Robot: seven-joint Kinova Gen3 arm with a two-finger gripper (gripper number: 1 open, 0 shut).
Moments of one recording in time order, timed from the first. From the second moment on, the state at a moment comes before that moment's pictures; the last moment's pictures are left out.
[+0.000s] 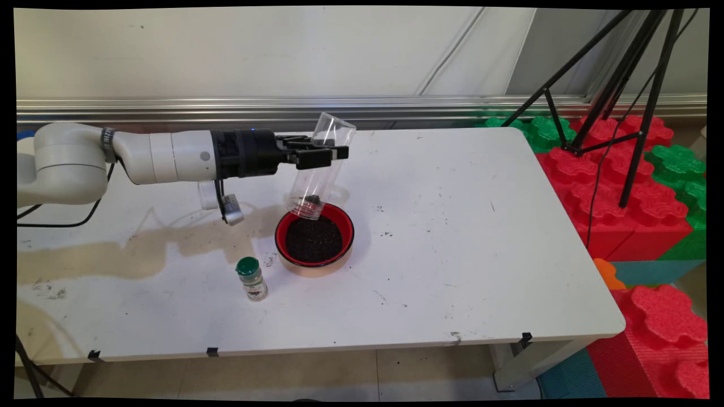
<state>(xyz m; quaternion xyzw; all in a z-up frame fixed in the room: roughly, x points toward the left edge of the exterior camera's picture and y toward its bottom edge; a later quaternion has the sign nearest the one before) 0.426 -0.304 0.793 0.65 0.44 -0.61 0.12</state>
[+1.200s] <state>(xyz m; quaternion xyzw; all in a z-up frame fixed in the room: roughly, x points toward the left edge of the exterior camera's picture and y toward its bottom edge) 0.447 -0.319 0.819 0.49 0.65 -0.58 -0.02</state>
